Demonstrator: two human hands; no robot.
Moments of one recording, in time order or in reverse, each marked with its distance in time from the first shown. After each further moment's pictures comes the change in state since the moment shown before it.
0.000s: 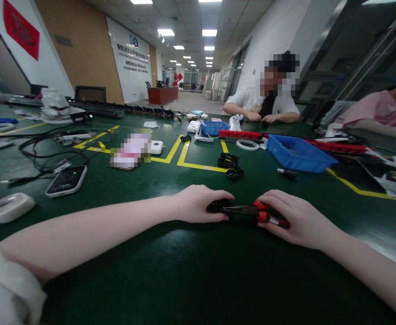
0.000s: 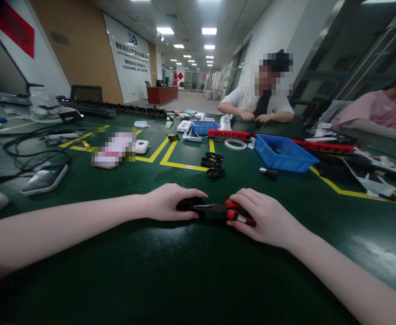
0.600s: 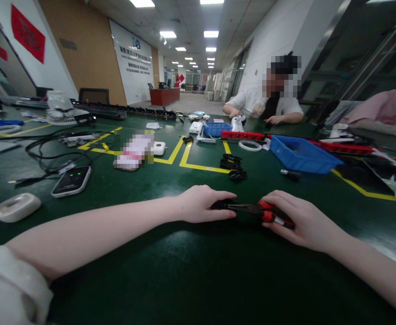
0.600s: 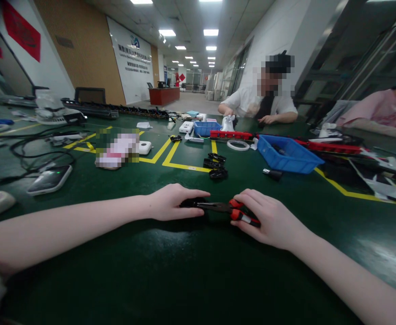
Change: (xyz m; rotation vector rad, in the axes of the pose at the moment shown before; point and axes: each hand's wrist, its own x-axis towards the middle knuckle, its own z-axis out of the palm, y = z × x) left_hand 0.001 0.004 -0.003 0.029 0.009 -0.048; right_hand 0.001 0.003 0.001 0.045 -0.009 0.053
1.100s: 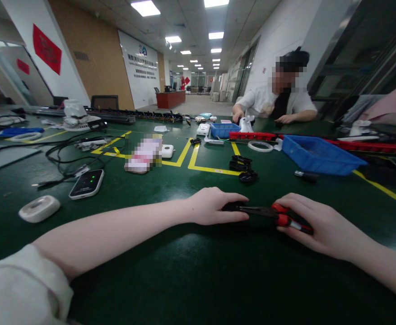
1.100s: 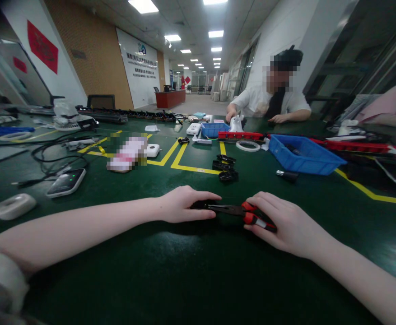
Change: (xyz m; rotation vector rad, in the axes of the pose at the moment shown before) left_hand 0.004 -0.002 -0.003 -0.055 -0.031 -0.024; right_hand -0.002 0.006 0.002 0.036 0.017 0.015
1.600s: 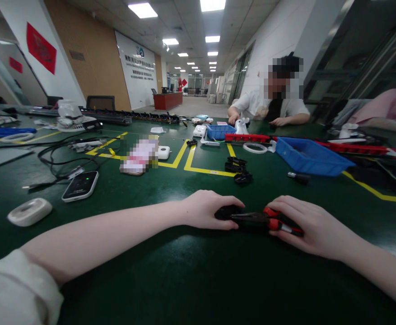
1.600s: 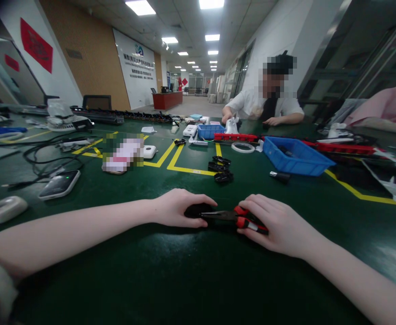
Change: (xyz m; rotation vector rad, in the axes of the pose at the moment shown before) left_hand -0.003 -0.001 0.002 0.026 -0.028 0.068; right_hand 0.002 -0.005 -0.003 -0.046 -0.016 -0.065
